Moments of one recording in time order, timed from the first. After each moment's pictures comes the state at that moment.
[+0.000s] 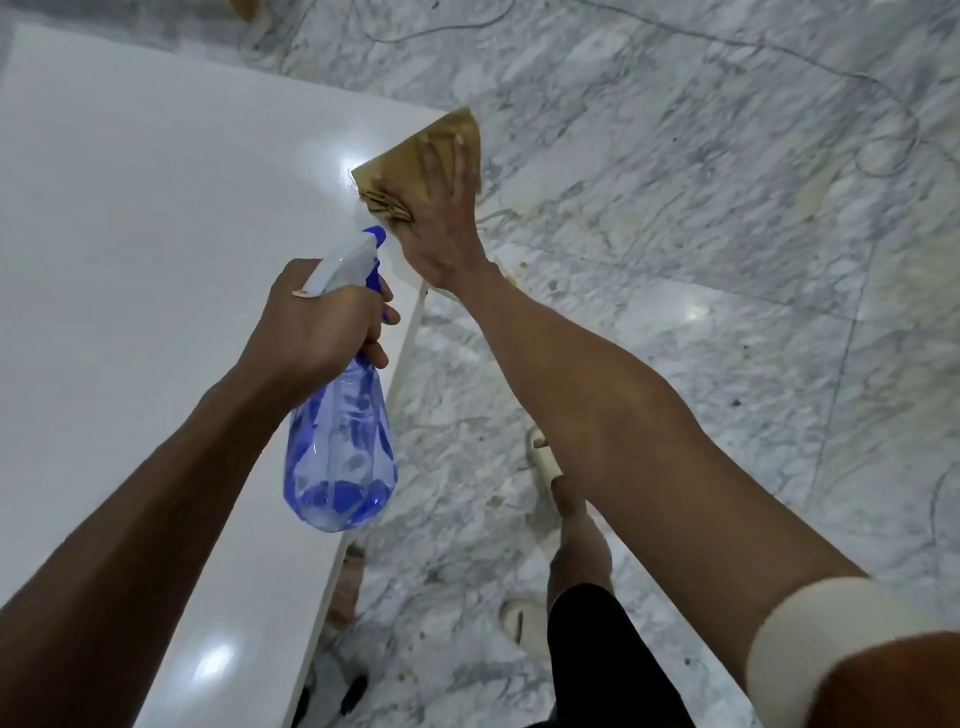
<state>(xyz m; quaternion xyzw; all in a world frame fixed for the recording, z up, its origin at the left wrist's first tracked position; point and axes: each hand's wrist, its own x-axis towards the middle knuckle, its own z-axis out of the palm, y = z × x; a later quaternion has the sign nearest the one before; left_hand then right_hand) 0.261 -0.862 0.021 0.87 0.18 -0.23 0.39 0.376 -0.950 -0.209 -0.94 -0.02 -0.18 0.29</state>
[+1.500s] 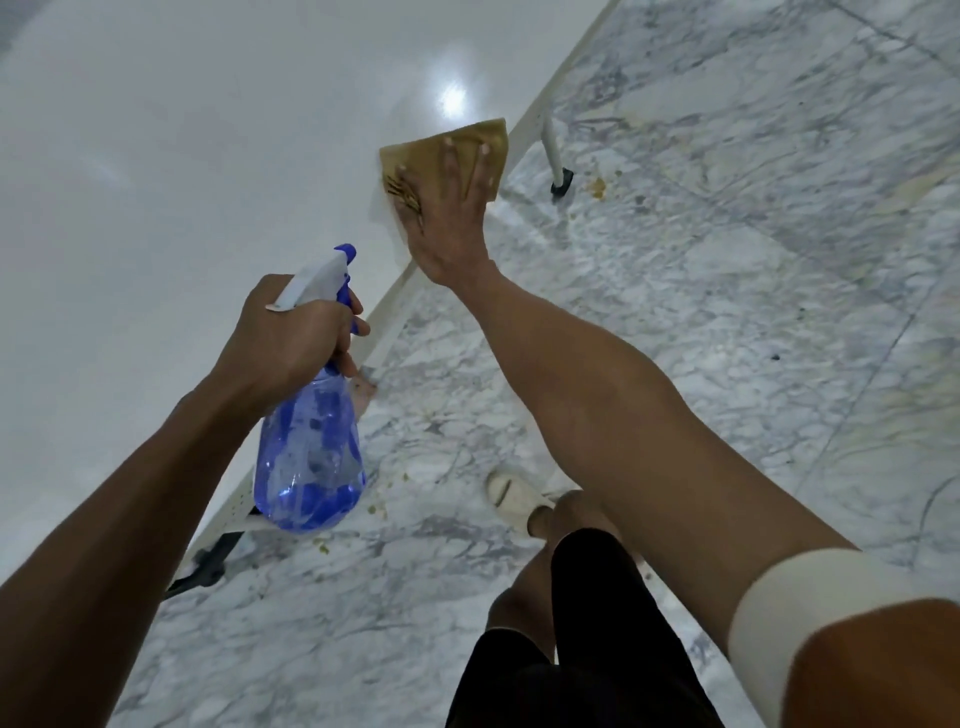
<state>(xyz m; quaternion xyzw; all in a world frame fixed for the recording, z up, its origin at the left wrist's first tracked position) -0.162 -0.681 0.011 0.83 0.31 -0.15 0.43 -0.001 -0.757 -0.205 -0.96 -0.13 -0.04 0.23</state>
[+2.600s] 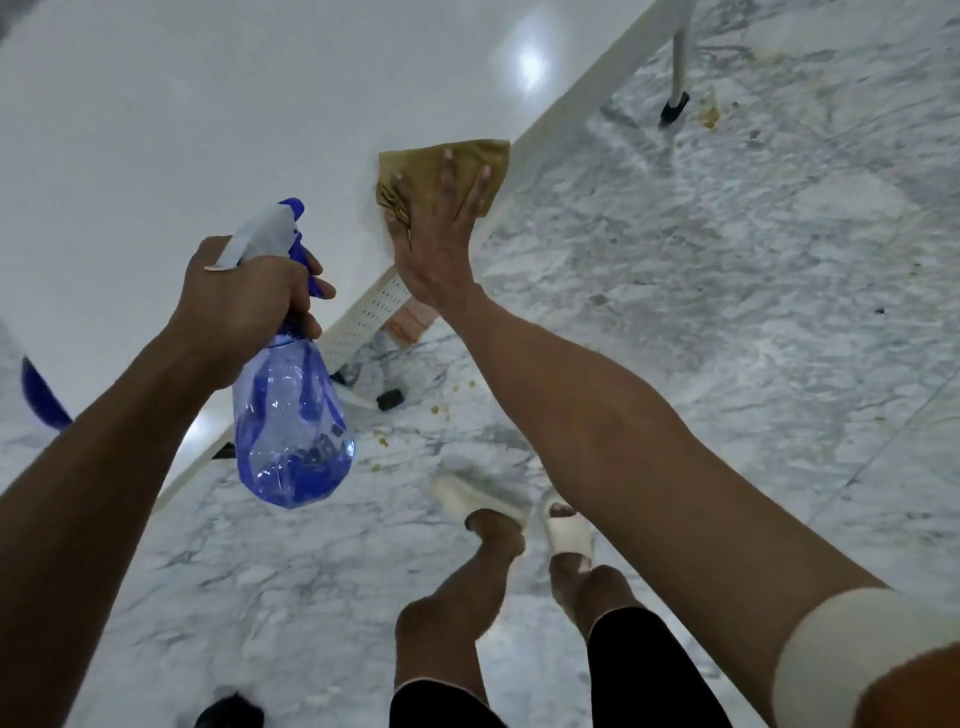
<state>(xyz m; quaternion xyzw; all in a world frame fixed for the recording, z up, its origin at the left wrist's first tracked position) -0.426 -0.532 0.016 0.79 0.43 -0.07 0.43 -0.304 -0.592 -0.209 -0.90 -0.19 -0.09 0.39</state>
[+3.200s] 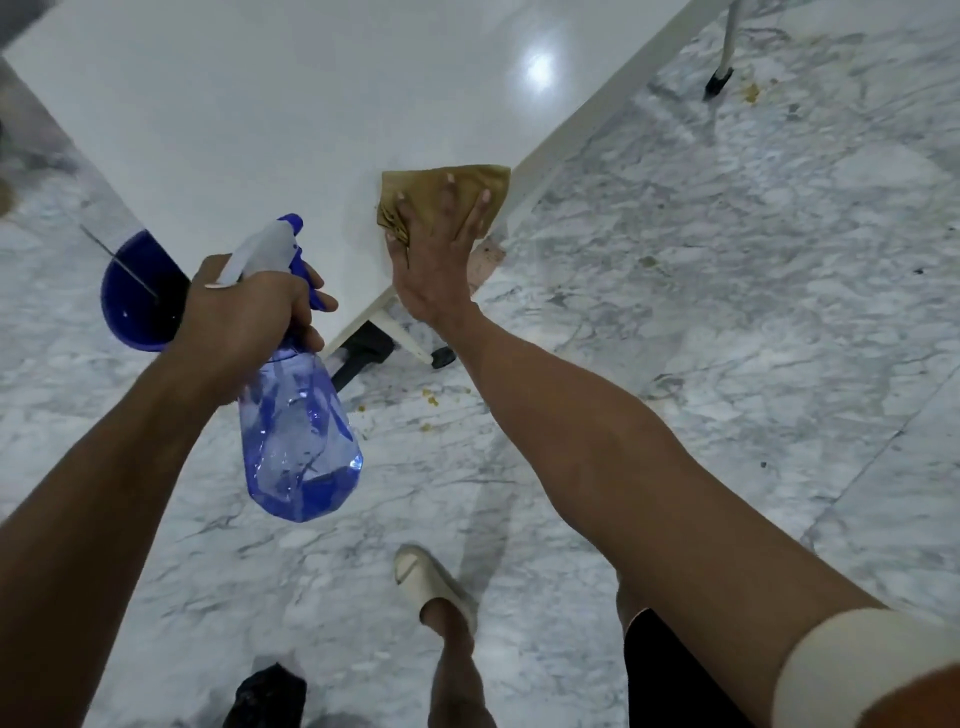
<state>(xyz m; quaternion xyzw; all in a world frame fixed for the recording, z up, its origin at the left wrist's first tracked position) -0.641 -0.396 0.011 0.75 0.44 -0.06 0.49 -0.519 -0.467 -0.205 -0.92 -0.18 -0.03 0.36</state>
